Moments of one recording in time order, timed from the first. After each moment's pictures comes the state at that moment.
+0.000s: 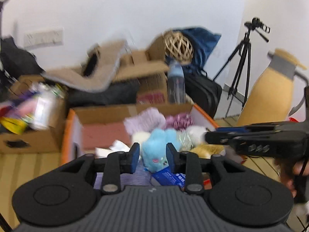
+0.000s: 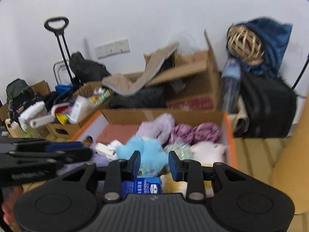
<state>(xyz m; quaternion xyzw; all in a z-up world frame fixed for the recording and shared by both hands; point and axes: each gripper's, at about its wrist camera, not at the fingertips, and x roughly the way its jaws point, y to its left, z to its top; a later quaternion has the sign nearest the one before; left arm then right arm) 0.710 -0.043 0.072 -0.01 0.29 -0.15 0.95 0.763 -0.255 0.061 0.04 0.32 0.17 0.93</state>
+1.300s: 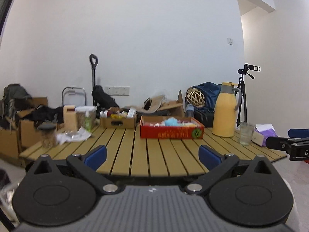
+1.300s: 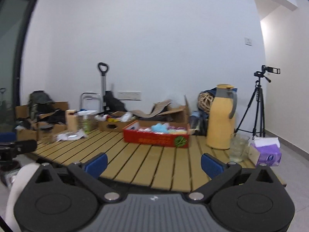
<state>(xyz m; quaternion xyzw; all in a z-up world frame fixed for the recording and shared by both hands) 0.100 -0.044 0.076 -0.01 0.10 0.01 1.00 0.152 -0.296 0.089 -0.02 0.12 0.12 0.98</state>
